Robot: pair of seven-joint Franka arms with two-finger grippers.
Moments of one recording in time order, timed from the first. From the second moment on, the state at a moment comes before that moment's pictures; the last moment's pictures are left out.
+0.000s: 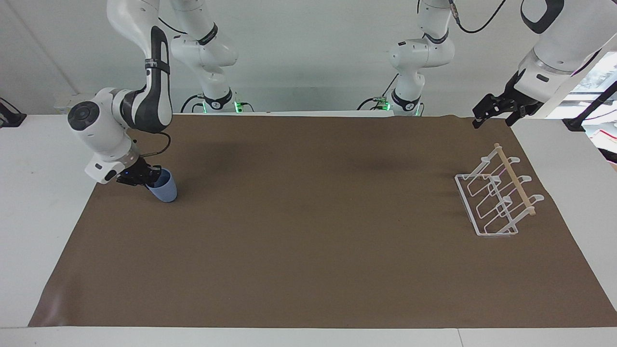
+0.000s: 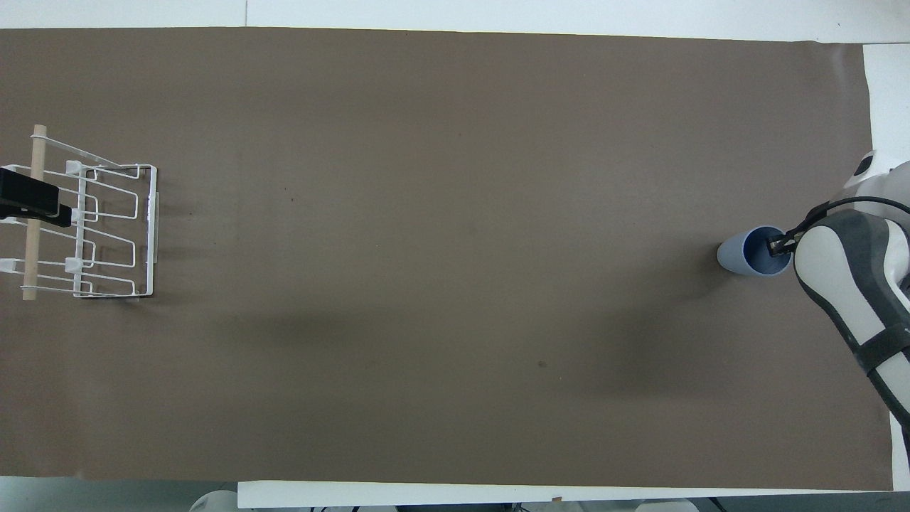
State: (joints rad) left arm 0.02 -0.06 -0.08 -1.61 -0.04 1.45 -0.07; right arm -0.13 0.10 -0.10 -2.11 -0.03 2.10 -0.43
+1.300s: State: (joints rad) left arm -0.16 -0.09 -0.11 -1.69 -0.48 1.60 -1.56; right arm 0.25 0.09 -0.06 -1.98 1.48 1.78 -0.26
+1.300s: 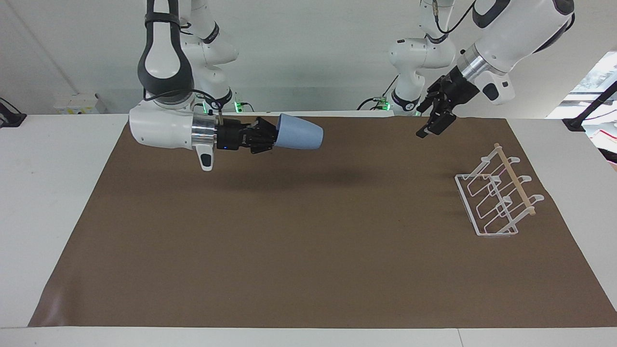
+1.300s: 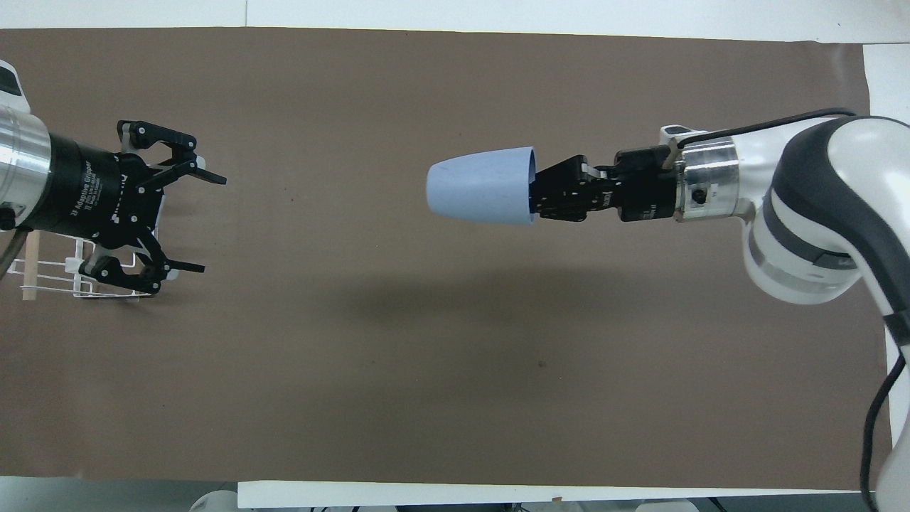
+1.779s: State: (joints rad) left arm -0.24 -0.09 -0.17 -1.65 -0.54 1.67 -1.82; right arm 0.38 0.04 -0.06 -2.10 1.78 1.88 -0.26
